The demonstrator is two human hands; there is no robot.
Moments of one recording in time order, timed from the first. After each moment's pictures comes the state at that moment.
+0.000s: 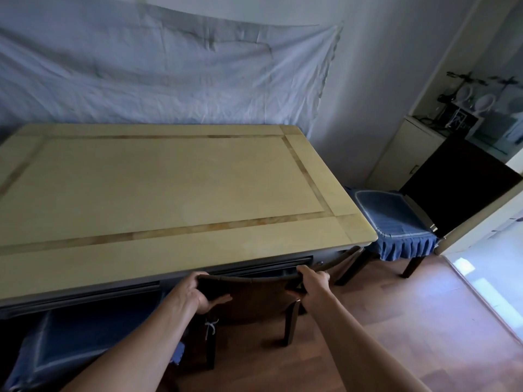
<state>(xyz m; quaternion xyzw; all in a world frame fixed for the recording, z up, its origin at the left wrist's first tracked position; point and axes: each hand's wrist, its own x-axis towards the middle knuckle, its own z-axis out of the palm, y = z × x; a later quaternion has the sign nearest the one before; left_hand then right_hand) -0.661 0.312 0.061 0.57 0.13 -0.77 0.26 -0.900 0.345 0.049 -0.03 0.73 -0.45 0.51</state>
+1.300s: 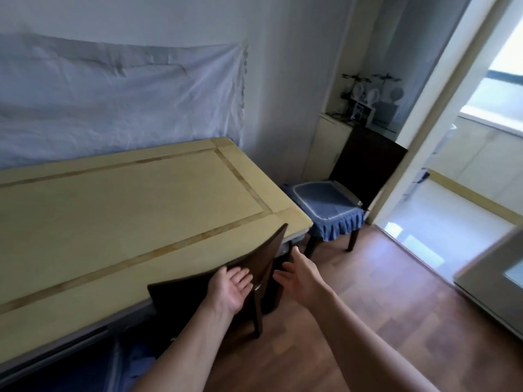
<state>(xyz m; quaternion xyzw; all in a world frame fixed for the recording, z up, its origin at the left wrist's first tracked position) -0.807 0.360 0.111 0.45 -0.11 -0.83 0.31 -0.961 0.406 0.098 -0.02 0.57 -0.62 0.53</state>
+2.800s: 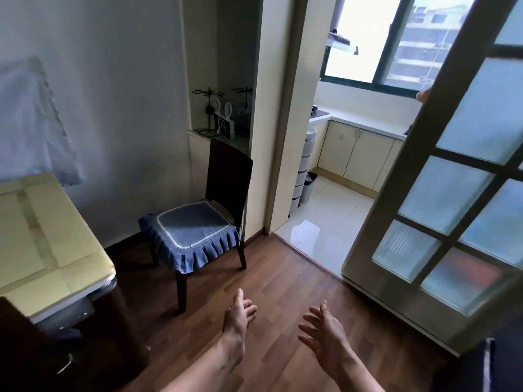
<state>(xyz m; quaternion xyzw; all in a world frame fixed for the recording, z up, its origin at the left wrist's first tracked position) -1.365 0.621 0.074 0.44 -0.44 -0.77 0.14 -1.474 0.766 0.083 0.10 0.61 -0.69 0.38</state>
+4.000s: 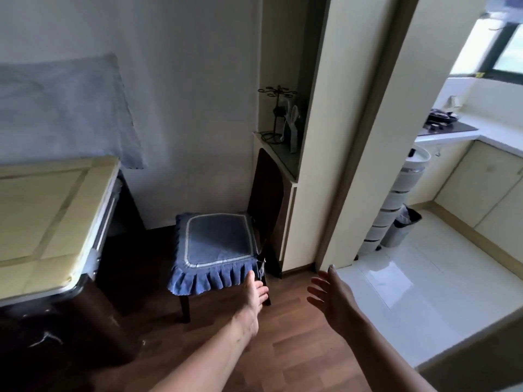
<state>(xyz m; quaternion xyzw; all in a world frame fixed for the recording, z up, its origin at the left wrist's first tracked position) -1.772 0.461 0.119 0.56 -0.31 -0.71 0.28 -1.942 0.510 0.121 -0.14 0.59 -0.57 0.55</state>
